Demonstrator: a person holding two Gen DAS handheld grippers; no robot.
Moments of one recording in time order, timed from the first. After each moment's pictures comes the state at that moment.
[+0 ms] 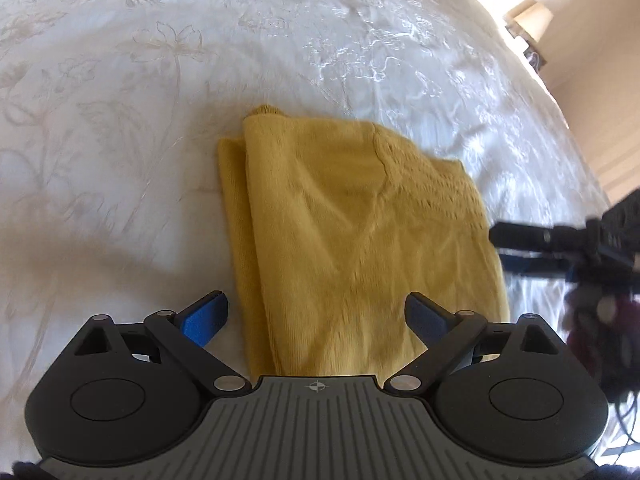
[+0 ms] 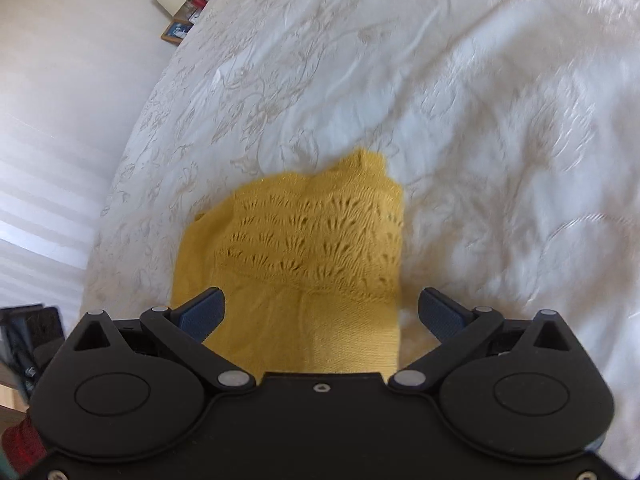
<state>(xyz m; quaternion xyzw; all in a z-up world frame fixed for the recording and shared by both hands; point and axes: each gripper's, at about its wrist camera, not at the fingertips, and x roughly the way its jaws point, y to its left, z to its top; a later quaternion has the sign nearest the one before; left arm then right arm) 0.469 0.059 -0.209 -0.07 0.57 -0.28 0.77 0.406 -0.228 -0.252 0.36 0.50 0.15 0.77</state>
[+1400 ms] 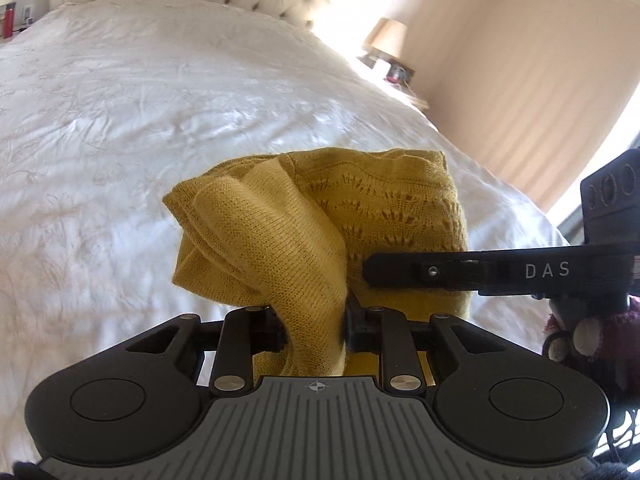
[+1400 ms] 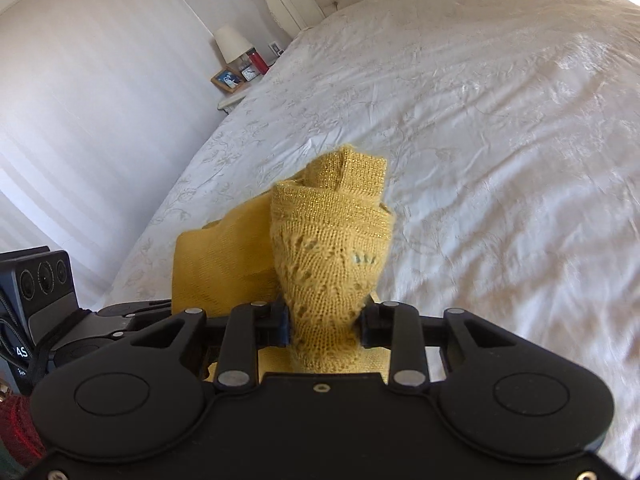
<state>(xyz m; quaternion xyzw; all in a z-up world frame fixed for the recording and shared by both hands) 0.339 0.004 -0.065 -0.01 0.42 -0.42 0.80 0.274 -0.177 -0.073 0.26 0.40 0.11 0.87</state>
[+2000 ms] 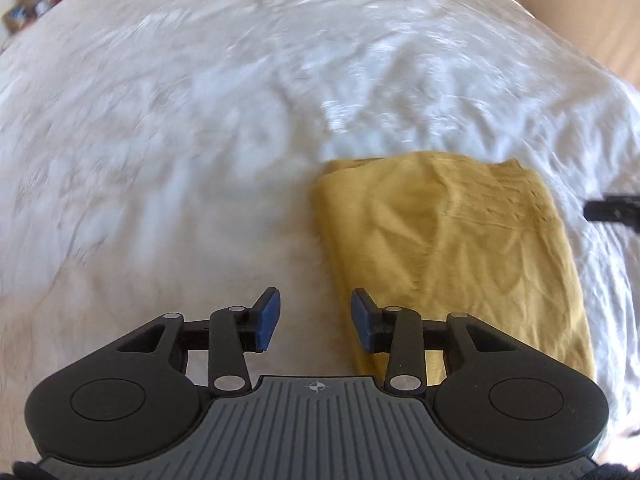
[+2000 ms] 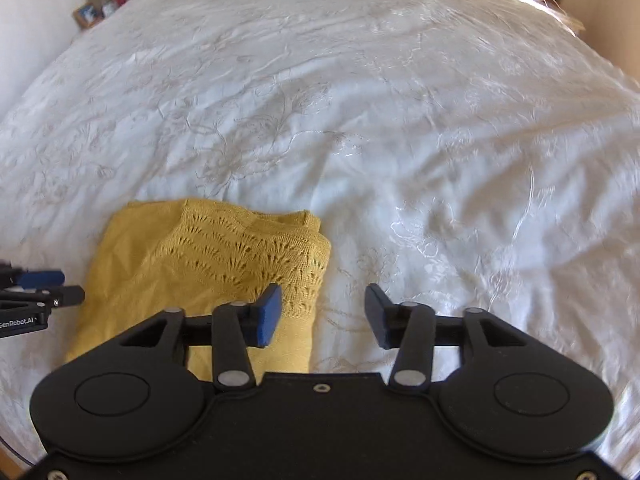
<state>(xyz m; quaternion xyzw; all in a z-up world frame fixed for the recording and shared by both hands) 0.325 0.020 -0.172 0.12 0.51 -0.27 0.81 0.204 -0.213 -0.156 0.14 0.48 -0.11 0.86</state>
